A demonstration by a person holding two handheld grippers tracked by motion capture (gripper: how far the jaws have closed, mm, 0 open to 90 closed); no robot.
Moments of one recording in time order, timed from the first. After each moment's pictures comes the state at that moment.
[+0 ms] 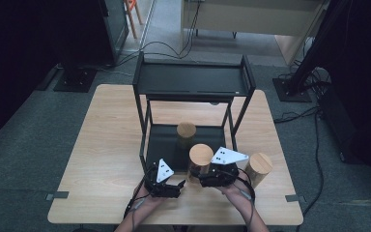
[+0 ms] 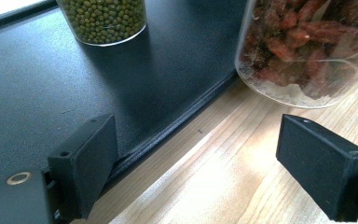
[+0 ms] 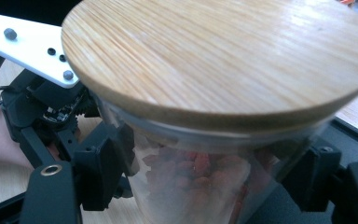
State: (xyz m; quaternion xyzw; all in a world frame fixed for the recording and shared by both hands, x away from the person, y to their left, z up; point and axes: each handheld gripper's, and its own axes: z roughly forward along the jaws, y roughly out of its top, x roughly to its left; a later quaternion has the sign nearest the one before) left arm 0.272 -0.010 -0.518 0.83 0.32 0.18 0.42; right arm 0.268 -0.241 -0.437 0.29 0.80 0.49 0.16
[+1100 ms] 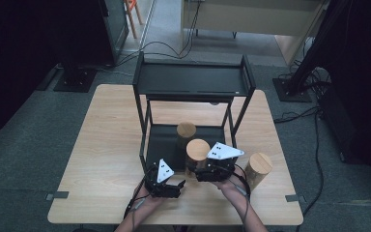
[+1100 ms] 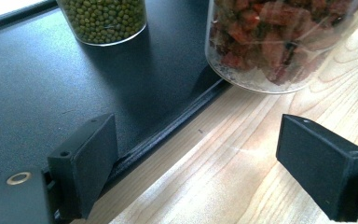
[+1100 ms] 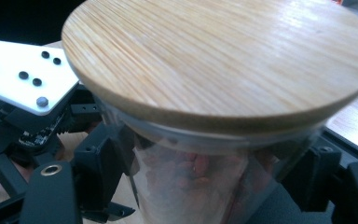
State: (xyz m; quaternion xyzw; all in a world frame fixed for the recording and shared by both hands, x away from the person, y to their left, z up) left arm 0.272 -0.011 -0.518 0.83 0.32 0.18 0.42; right arm 0.280 -0.231 -0.433 0.30 0.80 0.49 0.18
